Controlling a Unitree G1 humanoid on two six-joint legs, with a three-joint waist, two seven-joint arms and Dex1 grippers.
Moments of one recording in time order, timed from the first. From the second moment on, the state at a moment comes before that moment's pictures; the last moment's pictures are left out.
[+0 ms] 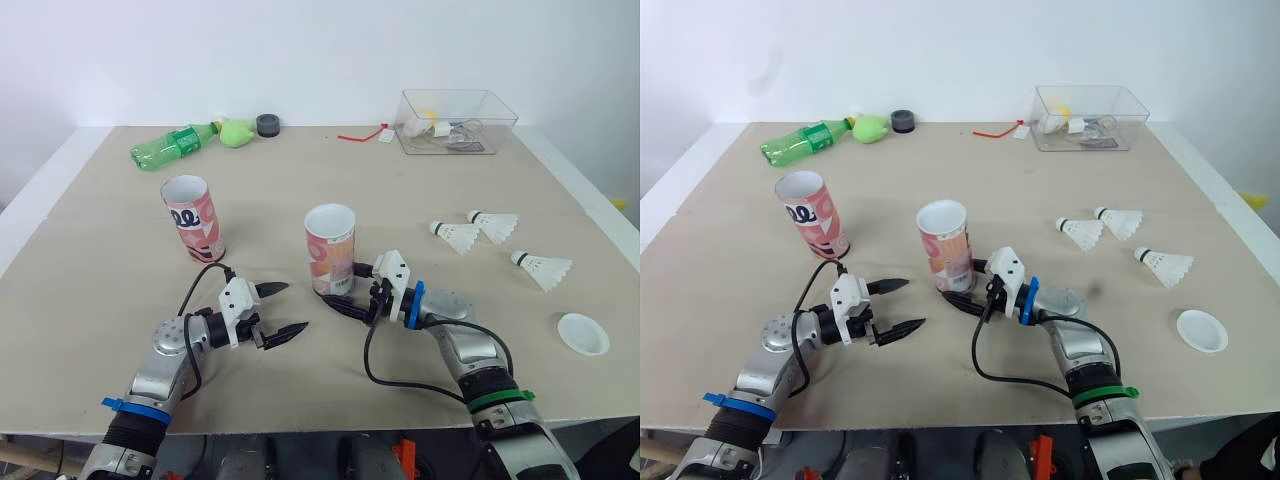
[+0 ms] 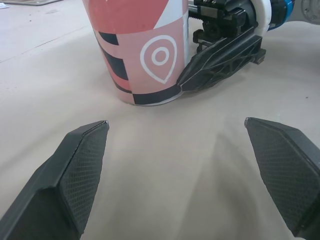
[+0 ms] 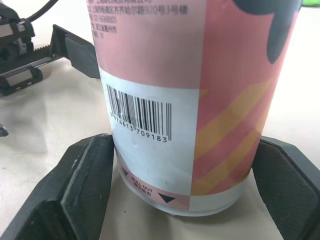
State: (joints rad) left arm -0.23 0.36 -0.12 0.15 -0.26 -0.07 -0.99; right arm -0.46 -0.34 0.13 0.38 0.21 -0.03 0.98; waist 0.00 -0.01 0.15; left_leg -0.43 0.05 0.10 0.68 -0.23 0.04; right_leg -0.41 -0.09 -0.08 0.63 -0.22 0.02
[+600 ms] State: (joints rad) left arm -0.25 0.36 -0.14 0.16 -0.24 -0.08 -0.97; right arm -0.45 -0.34 0.12 0.38 0.20 -0.06 0.97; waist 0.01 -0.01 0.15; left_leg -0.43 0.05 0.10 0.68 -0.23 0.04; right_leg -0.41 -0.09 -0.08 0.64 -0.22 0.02
